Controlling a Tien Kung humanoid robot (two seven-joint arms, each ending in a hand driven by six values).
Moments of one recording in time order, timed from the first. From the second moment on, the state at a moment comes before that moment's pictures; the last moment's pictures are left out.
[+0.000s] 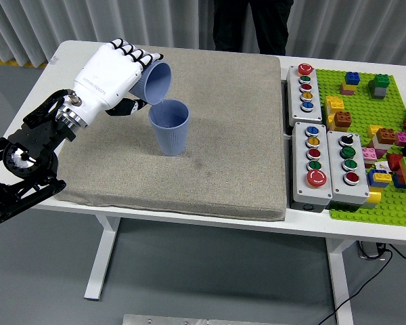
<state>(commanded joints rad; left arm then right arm) -0.82 0.61 -0.43 -1.28 2.27 0.50 0.26 0.19 -0.10 1.39 0.18 -1.47 0.00 -0.22</state>
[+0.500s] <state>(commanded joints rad) -0.81 0.61 -0.47 -1.29 2.27 0.53 0.21 0.19 -0.10 1.40 0.18 -1.49 0.00 -0.22</state>
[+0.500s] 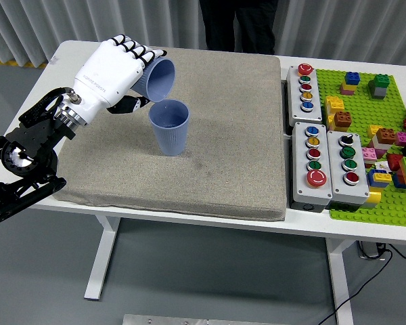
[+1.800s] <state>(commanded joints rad) -0.67 0.59 -0.70 -1.26 1.02 0.40 -0.22 0.19 -0.10 1.40 0.18 -1.49 0.00 -0.22</state>
